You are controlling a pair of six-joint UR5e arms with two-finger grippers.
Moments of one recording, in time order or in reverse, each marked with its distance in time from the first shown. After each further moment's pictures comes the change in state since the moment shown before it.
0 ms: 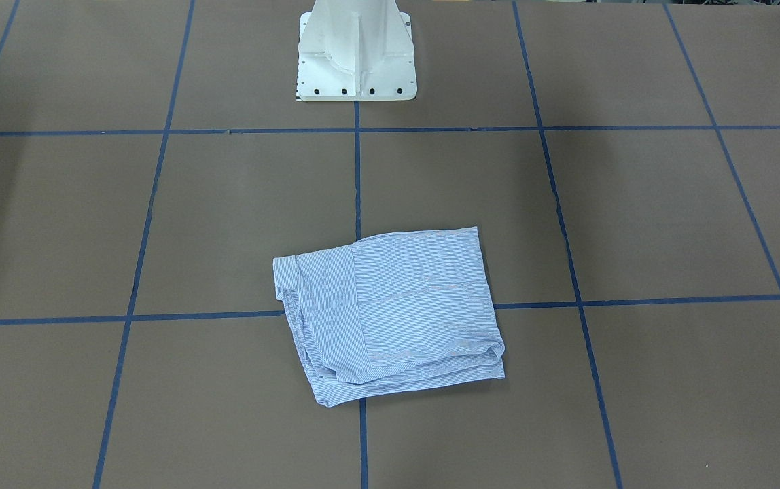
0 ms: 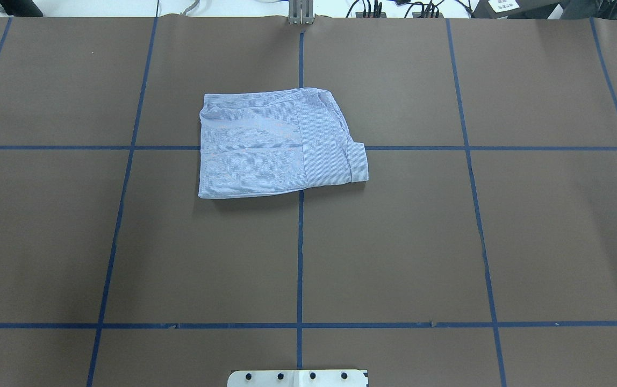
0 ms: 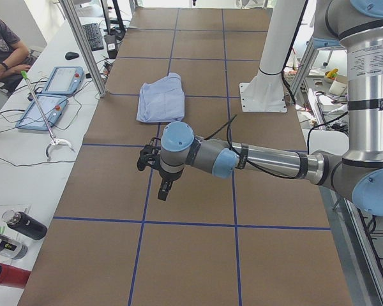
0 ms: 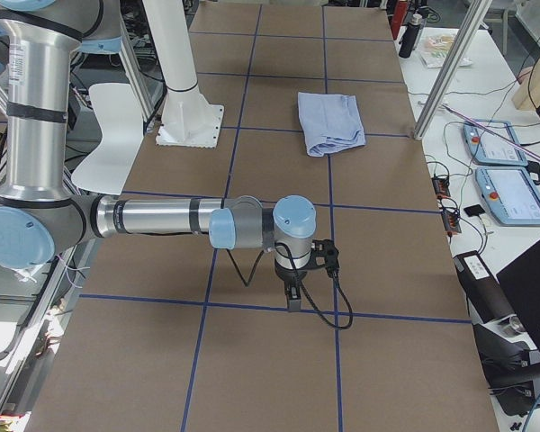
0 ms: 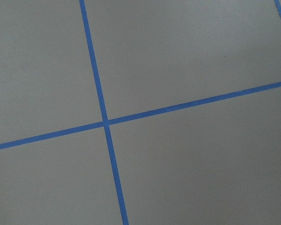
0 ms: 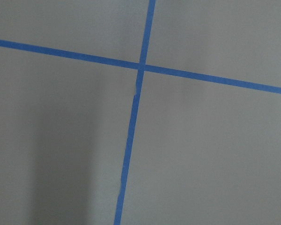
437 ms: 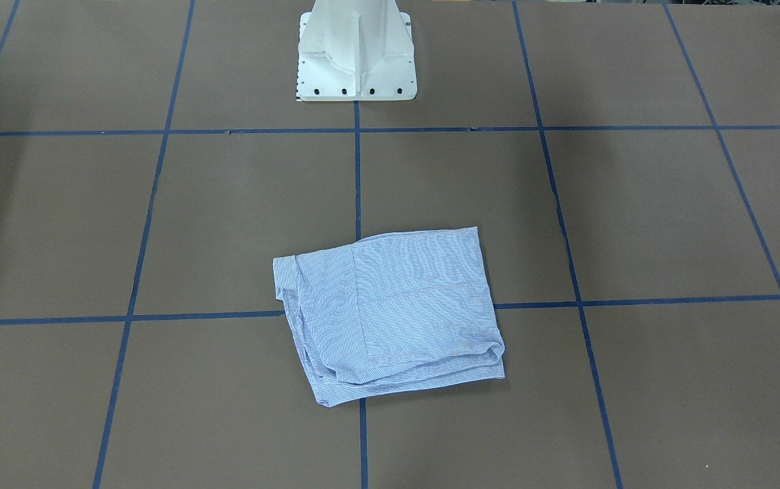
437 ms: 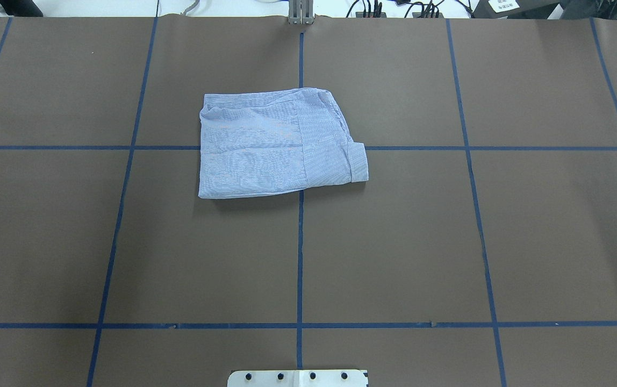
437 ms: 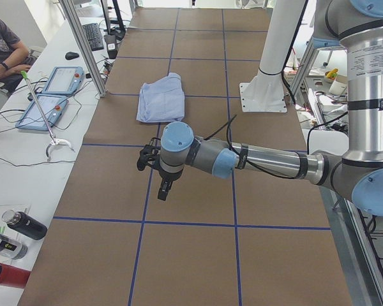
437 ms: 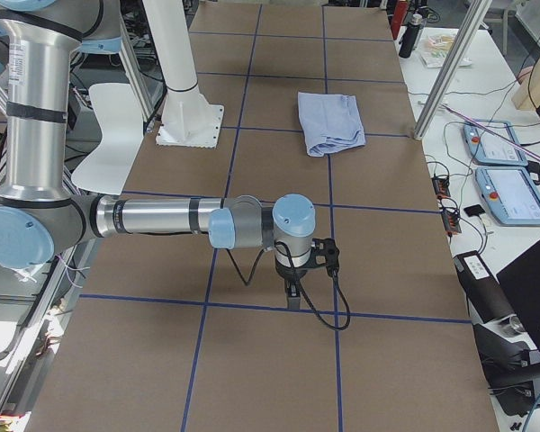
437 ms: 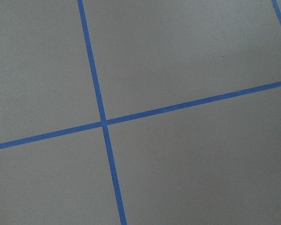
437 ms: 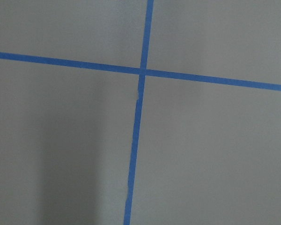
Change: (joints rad) left arm 0.000 -0.001 0.003 -0.003 0.000 0.001; right arm 0.001 -0.001 0.002 0.013 0.028 0.043
